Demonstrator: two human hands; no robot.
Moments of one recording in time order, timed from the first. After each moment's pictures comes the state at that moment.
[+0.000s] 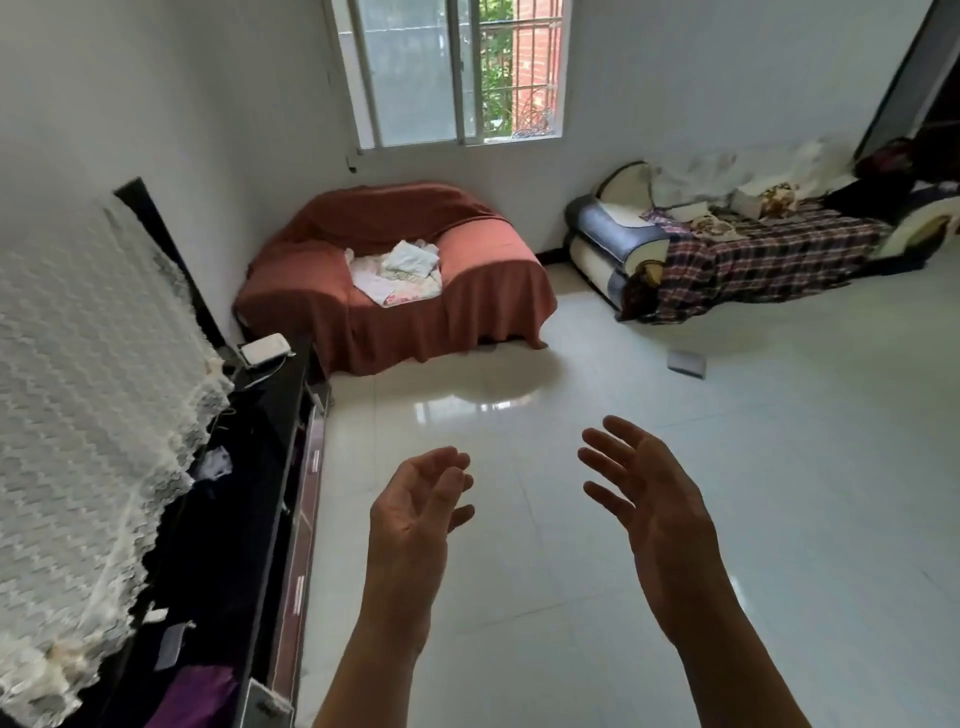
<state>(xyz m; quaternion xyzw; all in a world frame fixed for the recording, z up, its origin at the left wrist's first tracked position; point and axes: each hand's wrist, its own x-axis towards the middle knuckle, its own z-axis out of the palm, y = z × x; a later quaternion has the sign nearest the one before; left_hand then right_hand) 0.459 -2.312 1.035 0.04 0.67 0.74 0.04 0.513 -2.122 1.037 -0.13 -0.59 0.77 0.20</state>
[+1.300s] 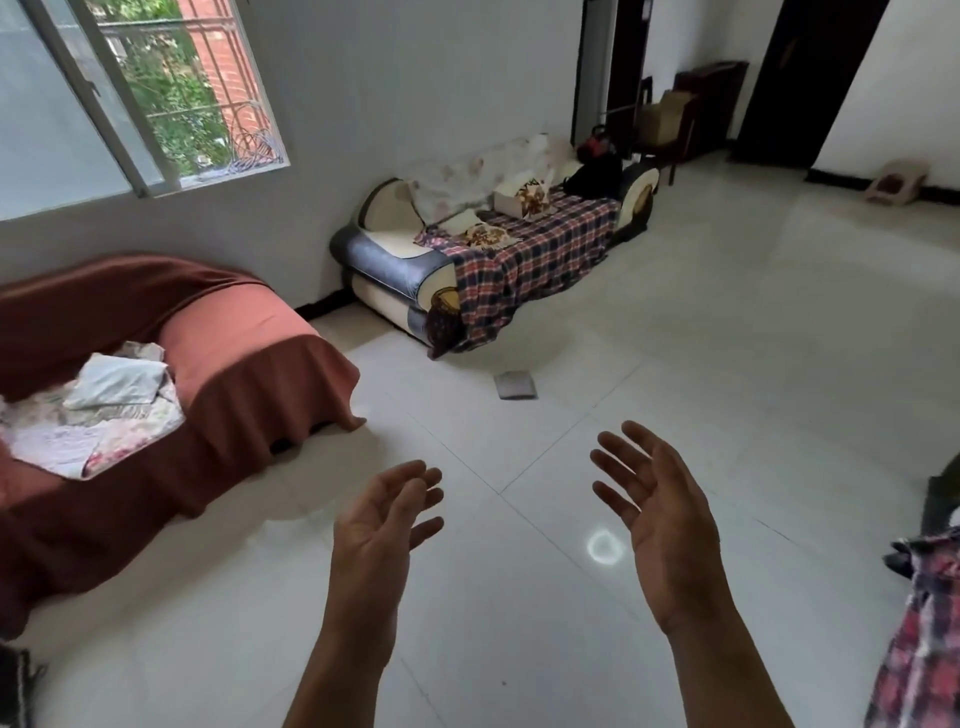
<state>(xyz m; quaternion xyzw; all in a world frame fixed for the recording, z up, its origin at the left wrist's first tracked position) 0.066 -1.905 1.019 0.17 0.64 0.71 0.24 0.231 -1.747 1.014 -0.32 -0.49 0.69 0.43</state>
